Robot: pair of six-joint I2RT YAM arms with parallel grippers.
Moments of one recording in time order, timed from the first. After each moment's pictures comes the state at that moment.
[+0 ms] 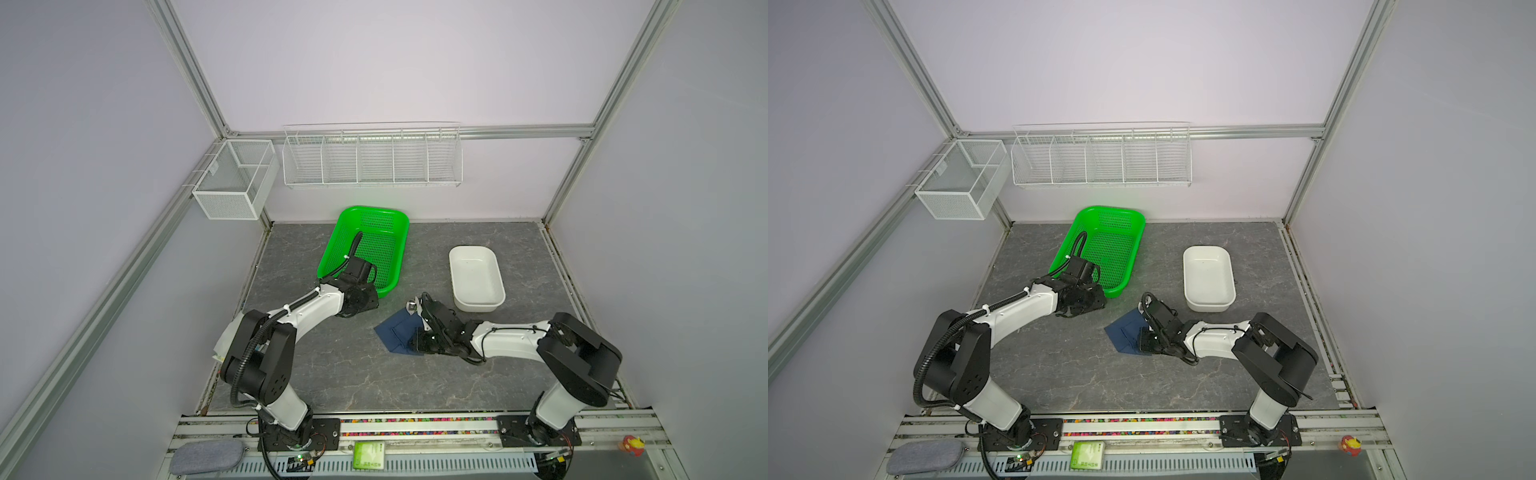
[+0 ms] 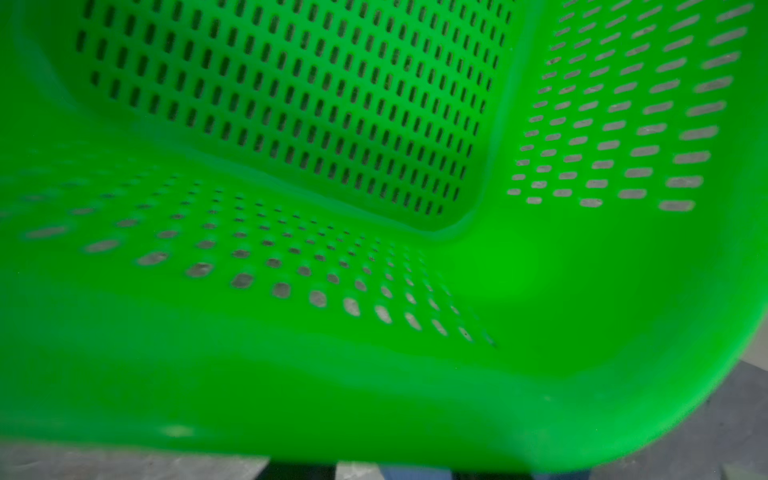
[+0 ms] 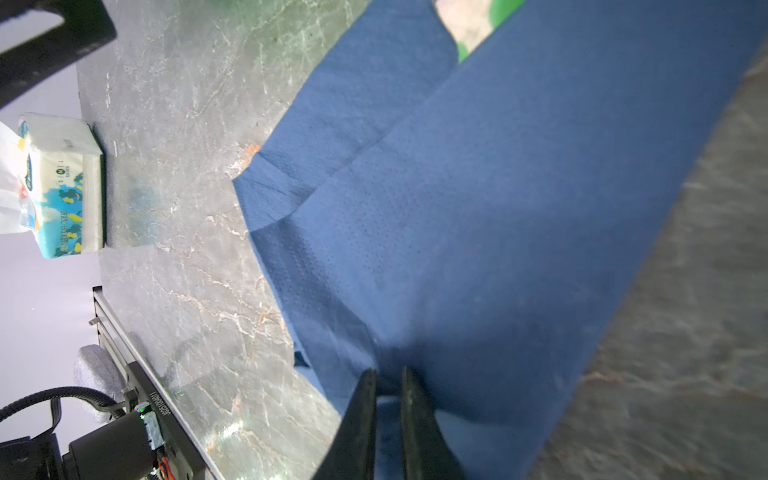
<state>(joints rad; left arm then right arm) -0.49 1.62 1.03 -0.49 0.05 -0.61 0.89 1.67 0.75 0.01 -0.20 0.90</state>
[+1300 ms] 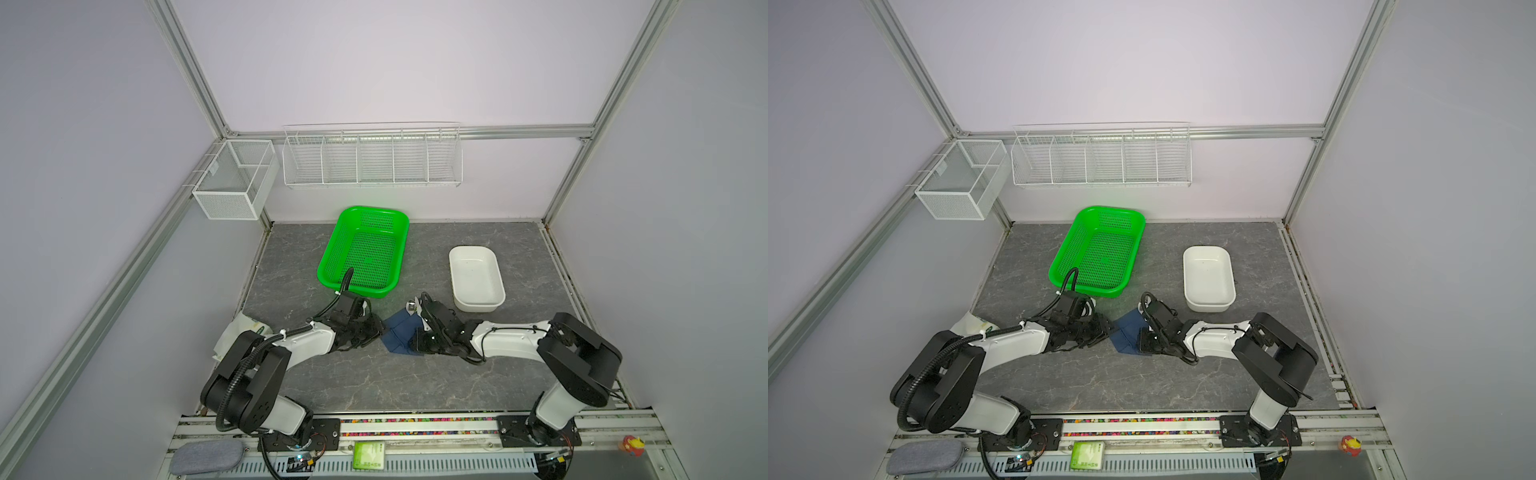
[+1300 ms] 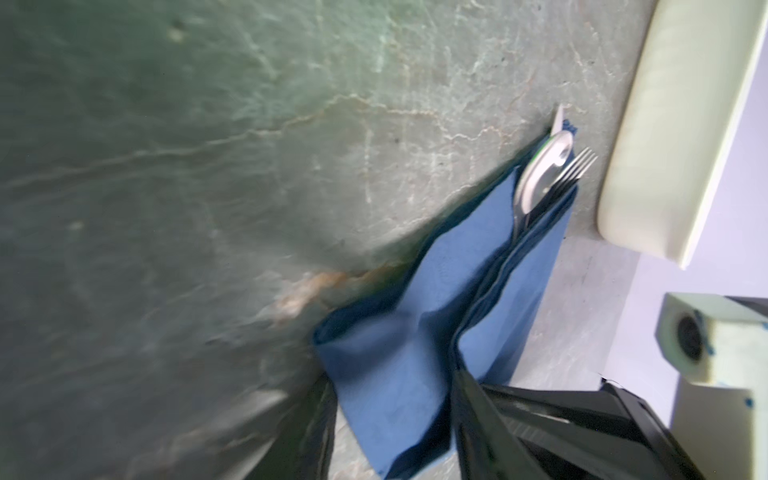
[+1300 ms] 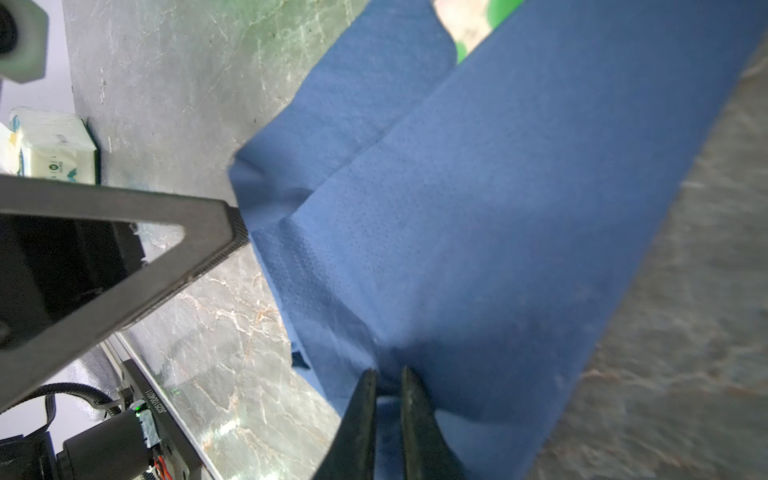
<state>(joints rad) -0.53 1.49 0.58 -0.02 0.39 -0.90 0.89 1.67 0.76 -0.01 -0.20 0.89</state>
